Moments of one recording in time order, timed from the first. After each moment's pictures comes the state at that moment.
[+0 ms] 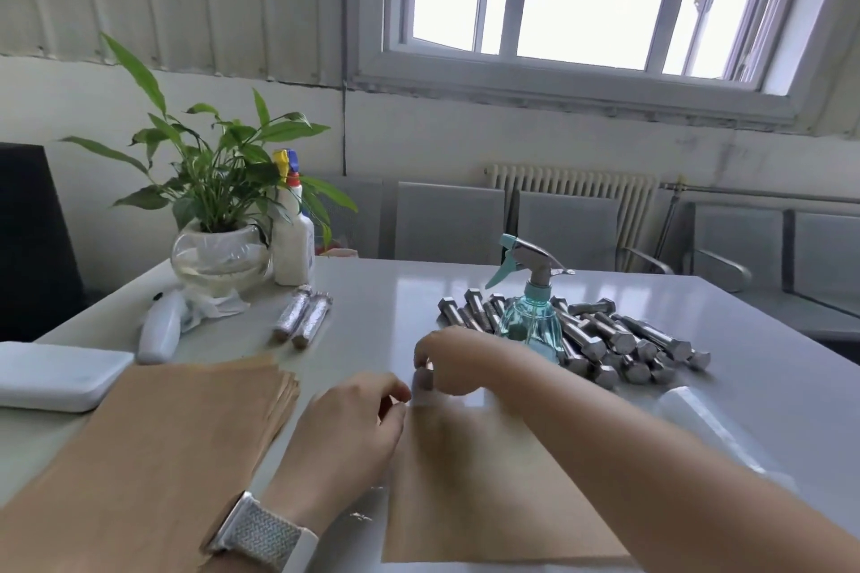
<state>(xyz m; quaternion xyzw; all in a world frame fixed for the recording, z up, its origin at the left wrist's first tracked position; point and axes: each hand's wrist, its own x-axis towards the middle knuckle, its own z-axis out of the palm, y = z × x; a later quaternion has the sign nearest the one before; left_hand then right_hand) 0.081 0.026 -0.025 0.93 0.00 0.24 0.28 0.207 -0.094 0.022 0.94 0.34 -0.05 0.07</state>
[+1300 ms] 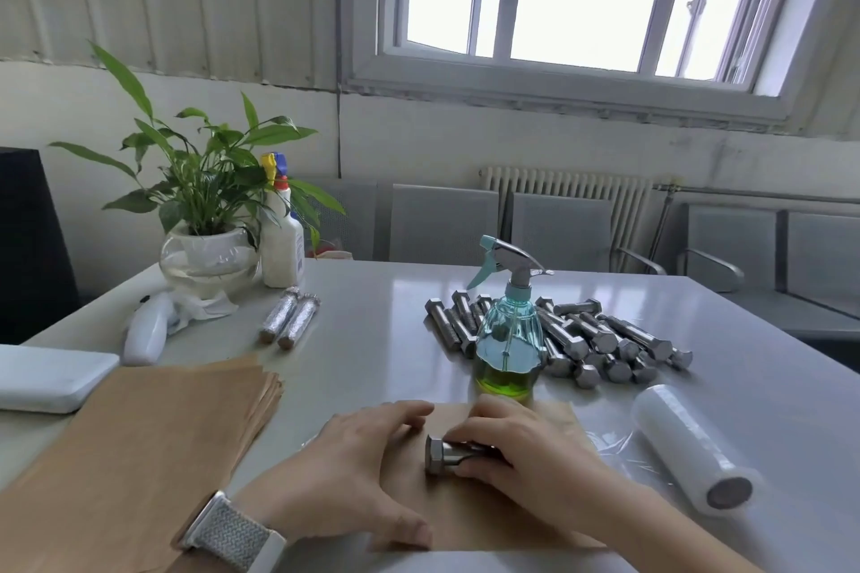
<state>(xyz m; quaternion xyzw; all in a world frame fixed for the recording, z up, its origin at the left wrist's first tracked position) 0.072 0.021 -0.025 0.95 -0.13 0.00 0.27 0.143 -0.209 -0.030 0.90 0.41 0.07 -0.11</state>
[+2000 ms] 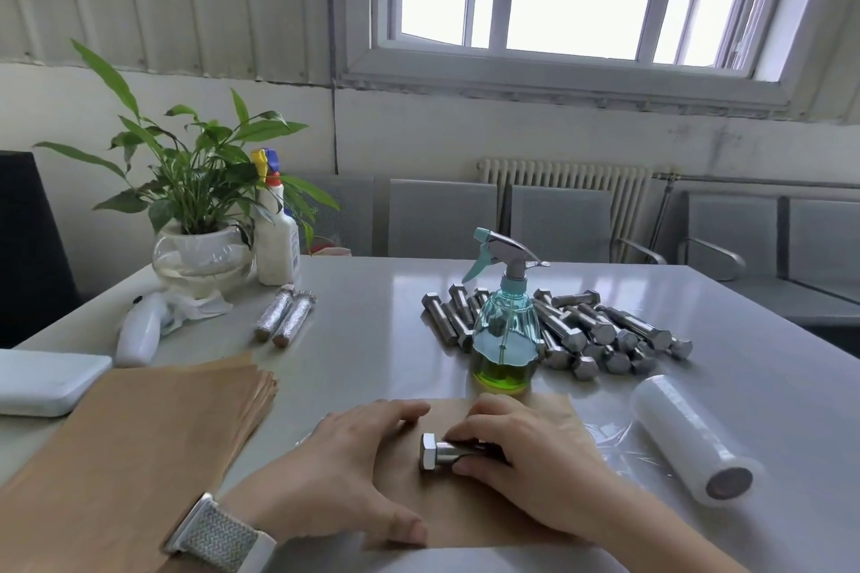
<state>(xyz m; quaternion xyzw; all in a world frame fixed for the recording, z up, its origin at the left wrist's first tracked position) 0.072 0.022 -0.025 0.96 -0.12 -0.02 0.27 0.135 -0.212 -0.030 0.92 0.37 0.06 -0.13</state>
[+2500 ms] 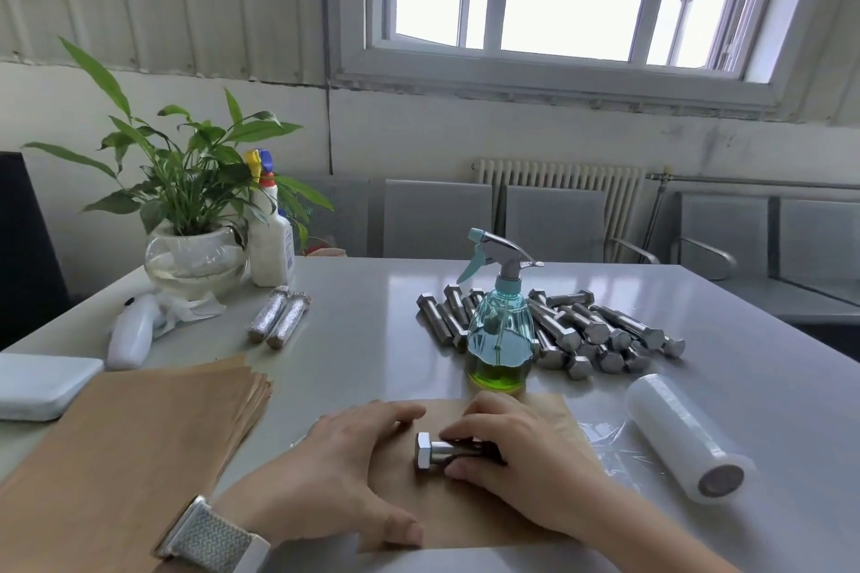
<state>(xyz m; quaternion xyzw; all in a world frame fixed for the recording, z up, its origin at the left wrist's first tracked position) 0.073 0.022 -0.026 0.96 -0.12 -0.02 0.26 0.133 -0.210 -0.029 0.90 0.38 0.06 -0.18</state>
